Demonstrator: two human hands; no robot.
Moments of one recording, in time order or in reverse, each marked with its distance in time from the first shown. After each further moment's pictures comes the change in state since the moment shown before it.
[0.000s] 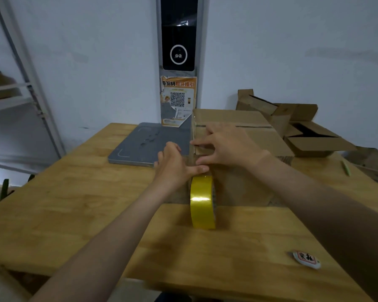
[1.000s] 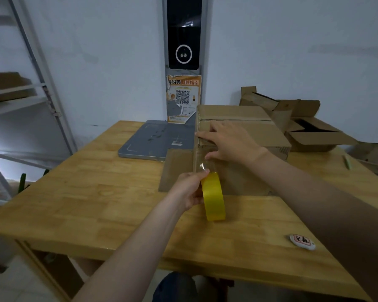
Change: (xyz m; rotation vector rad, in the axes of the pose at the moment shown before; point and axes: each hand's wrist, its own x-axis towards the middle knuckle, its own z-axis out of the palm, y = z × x) left_hand -0.074 0.026 0.013 -0.863 -0.353 -0.640; right_hand -0.015 -0.009 0.009 -0.087 -0.026 0.015
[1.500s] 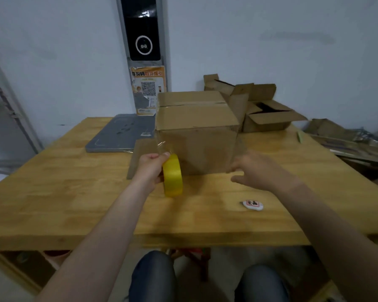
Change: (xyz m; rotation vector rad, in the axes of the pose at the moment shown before) left_hand -0.004 -0.009 0.016 0.031 0.223 0.178; right_hand -0.203 0.048 0.015 0.192 -0.200 0.240
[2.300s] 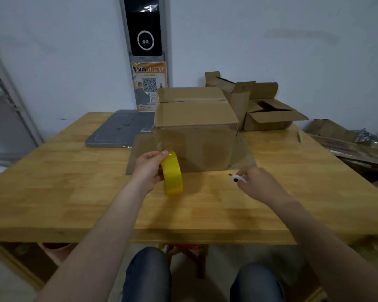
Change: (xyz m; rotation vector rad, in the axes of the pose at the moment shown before) left_hand -0.007 -0.012 -0.004 -0.092 -0.032 -0.014; right_hand -0.013 0.021 0.059 0.347 -0.023 0.350
